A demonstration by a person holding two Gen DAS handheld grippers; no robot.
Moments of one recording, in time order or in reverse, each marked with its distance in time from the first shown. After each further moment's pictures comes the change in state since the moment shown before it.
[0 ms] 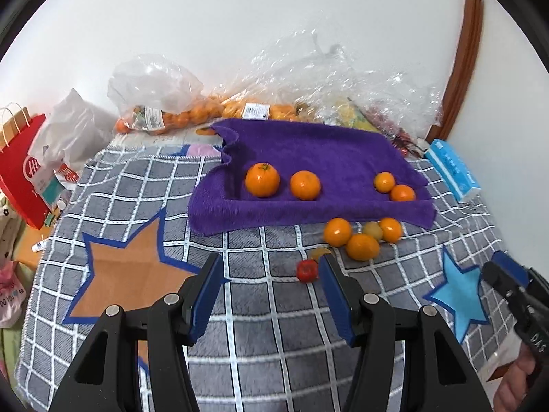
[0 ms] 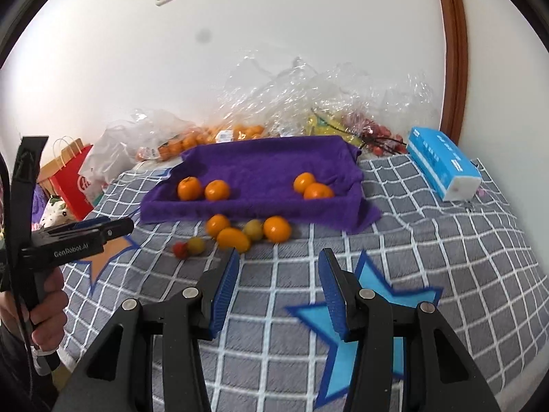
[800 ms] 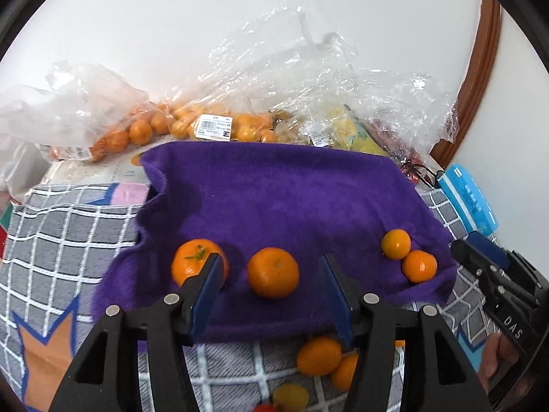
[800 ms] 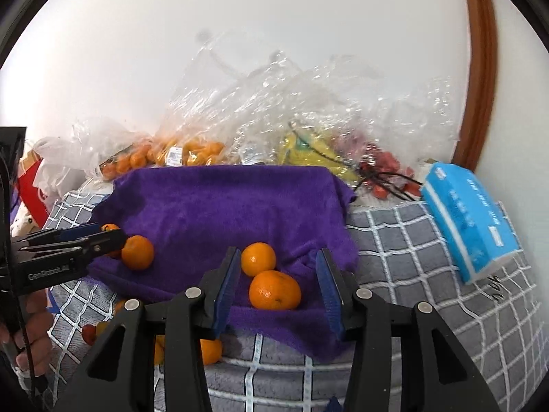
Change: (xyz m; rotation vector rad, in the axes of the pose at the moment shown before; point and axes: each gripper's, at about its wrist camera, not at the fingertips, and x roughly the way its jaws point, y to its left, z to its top) left arm 0.116 -0.031 0.076 -0.005 0.019 -0.061; right arm 0.128 -0.045 0.085 -0.049 -0.029 -0.083
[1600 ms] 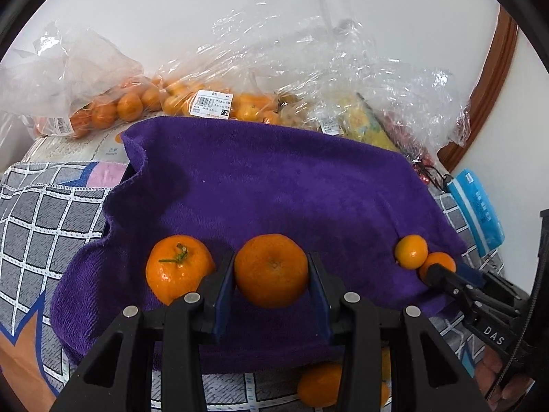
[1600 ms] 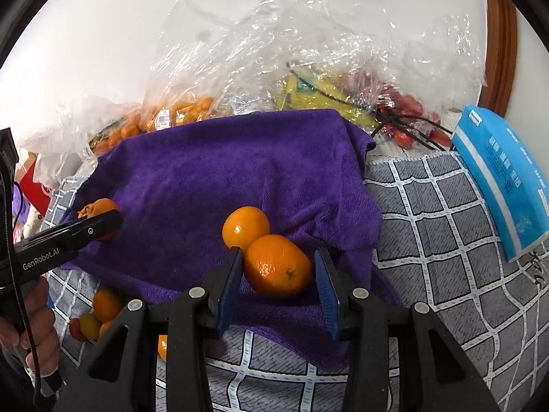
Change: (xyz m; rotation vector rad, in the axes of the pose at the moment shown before) left arm 0.044 0.003 0.000 -0.063 0.035 -0.033; right arm 0.065 -0.015 -0.011 0.035 0.183 0.093
